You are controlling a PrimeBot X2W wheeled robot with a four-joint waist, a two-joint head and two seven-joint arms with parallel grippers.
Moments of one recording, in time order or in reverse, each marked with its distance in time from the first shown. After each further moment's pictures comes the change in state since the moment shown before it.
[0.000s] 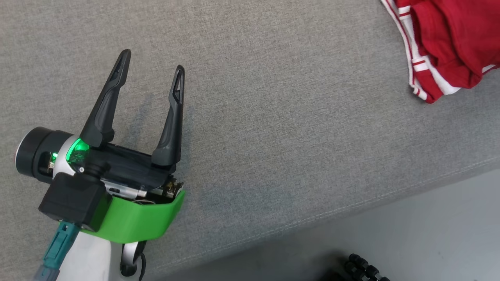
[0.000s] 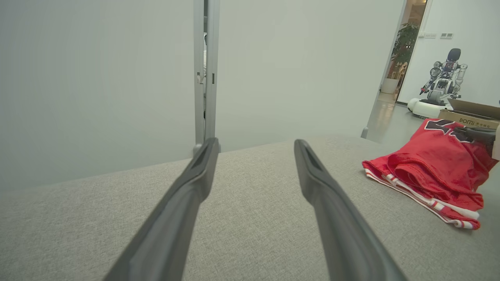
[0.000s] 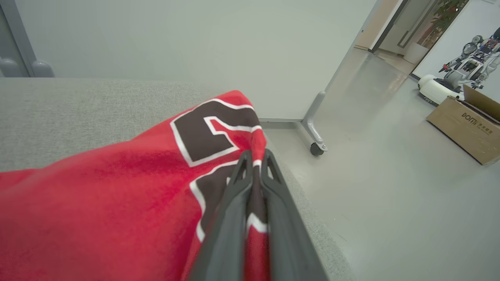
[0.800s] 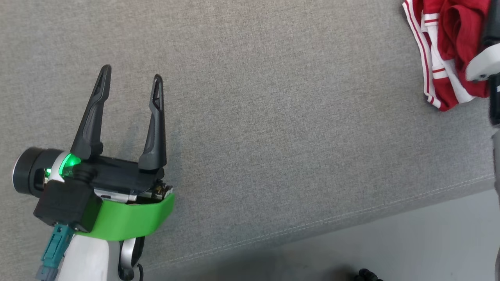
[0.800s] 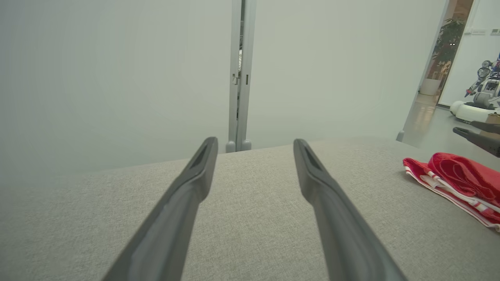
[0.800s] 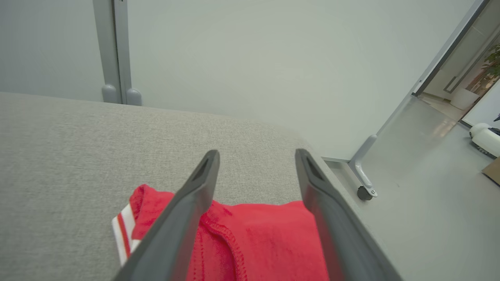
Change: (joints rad) left arm 0.043 0.005 0.035 0.043 -0.016 0.064 -0.053; right arm 0.084 0.169 -0.071 -0.224 -0.231 0.000 -0.001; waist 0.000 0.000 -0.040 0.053
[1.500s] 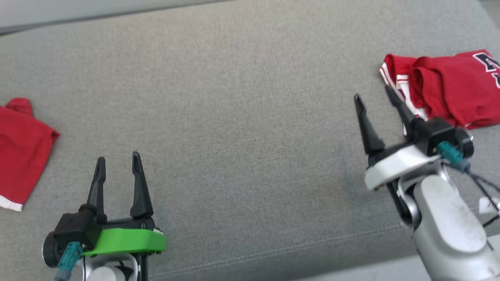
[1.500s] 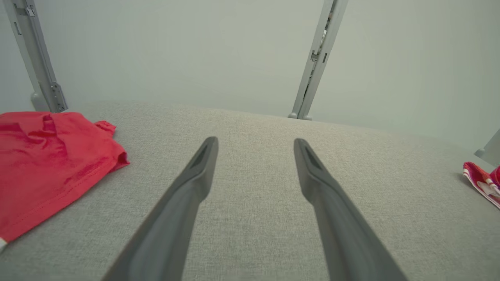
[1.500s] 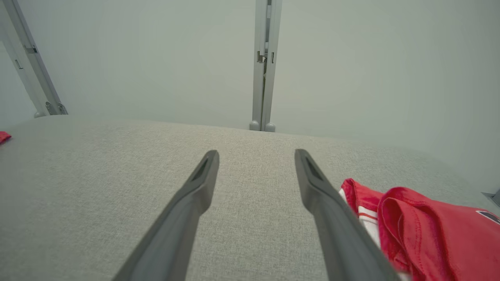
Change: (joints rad) left arm 0.189 -0.050 0.090 0.320 -0.161 0.113 -0.044; right arm 0.397 0.109 0.370 -0.273 0.199 0.000 0.000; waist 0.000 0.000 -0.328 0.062
